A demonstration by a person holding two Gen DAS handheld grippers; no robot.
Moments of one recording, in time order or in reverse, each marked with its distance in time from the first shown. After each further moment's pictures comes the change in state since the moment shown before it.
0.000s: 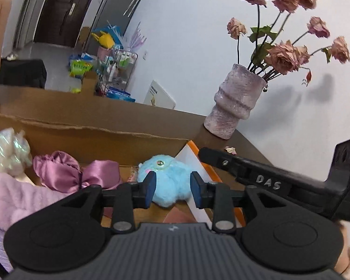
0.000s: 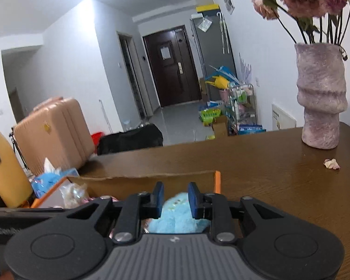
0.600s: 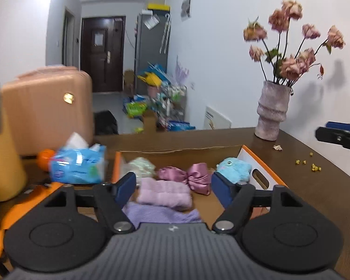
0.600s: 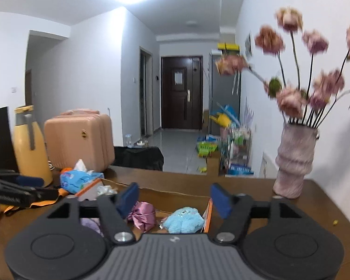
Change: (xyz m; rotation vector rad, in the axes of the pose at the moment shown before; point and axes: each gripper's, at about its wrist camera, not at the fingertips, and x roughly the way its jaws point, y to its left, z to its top) left arm -0.198 -0.011 -0.023 0.207 -0.138 0.342; right arm -0.183 0.075 0.006 -0.237 -0.136 -0.056
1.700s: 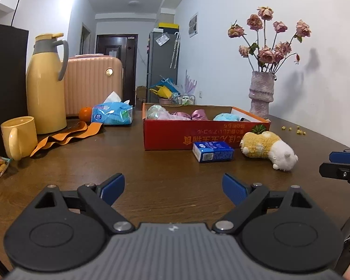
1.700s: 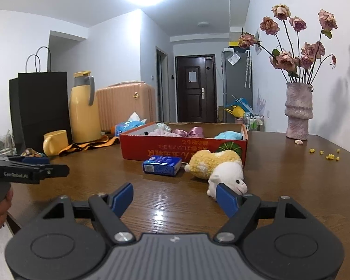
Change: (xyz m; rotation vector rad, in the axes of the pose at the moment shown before) left arm -0.151 -0.003 -0.205 -0.012 -0.106 0.051; right arm -0.163 0.101 -0.199 0.028 0.001 0.071
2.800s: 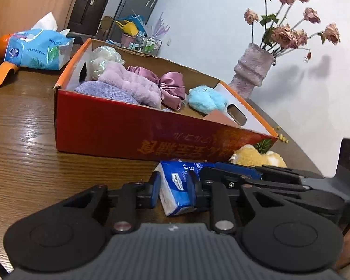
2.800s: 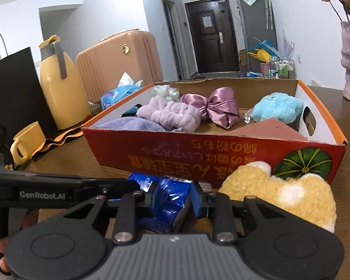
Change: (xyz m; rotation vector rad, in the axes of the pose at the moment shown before) left arm 0.221 0.007 0.057 -0.229 0.319 -0.316; right arm 0.247 -0.029 0.060 0.098 0.301 0.161
